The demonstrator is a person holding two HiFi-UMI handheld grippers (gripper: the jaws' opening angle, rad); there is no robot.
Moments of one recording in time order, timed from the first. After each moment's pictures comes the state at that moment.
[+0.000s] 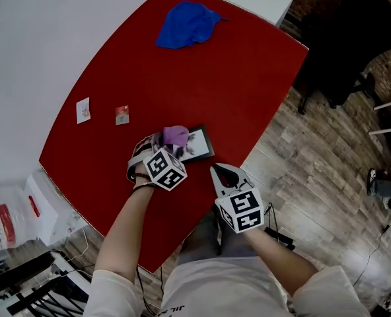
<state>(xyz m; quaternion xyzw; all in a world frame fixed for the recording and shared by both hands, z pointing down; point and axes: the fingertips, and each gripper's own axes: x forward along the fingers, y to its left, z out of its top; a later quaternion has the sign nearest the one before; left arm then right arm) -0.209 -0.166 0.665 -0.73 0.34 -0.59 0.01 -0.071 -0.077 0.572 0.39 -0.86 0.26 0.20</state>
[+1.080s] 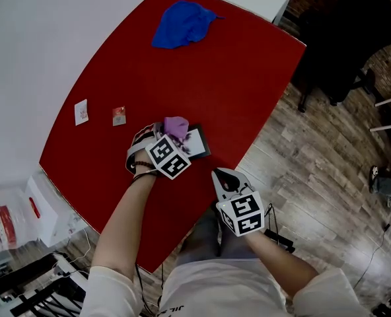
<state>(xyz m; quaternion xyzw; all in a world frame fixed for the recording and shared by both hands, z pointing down) -0.202 -0.193 0.664 -0.69 0.32 -0.64 0.02 -0.056 -0.062 0.583 0.40 -0.85 0.28 0.20</state>
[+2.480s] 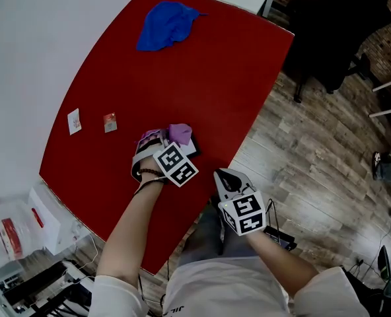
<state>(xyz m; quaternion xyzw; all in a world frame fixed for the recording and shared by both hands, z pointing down) -0.156 -0.176 0.674 -0.68 0.28 -0.68 0.04 -0.020 -0.057 0.598 0.42 -0.83 0.30 0.19</state>
